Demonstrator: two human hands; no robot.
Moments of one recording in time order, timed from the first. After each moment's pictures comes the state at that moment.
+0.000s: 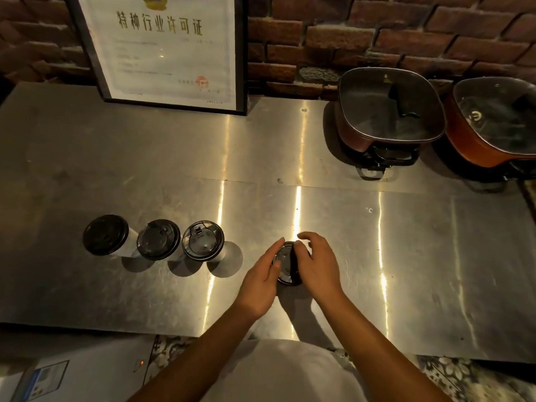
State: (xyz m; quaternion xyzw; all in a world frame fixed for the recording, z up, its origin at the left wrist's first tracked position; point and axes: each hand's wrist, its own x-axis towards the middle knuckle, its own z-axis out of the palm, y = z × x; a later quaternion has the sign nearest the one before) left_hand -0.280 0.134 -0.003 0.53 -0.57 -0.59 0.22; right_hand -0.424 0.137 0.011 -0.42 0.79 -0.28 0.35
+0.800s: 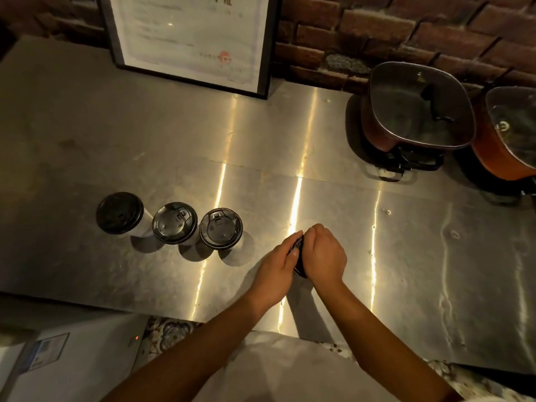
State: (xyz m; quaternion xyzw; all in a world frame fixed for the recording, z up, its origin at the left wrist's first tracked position) left_hand -0.276 0.122 -0.008 0.53 -0.55 -0.61 0.22; right_hand -0.396 0.108 -0.008 -0.48 0.84 -0.16 0.18
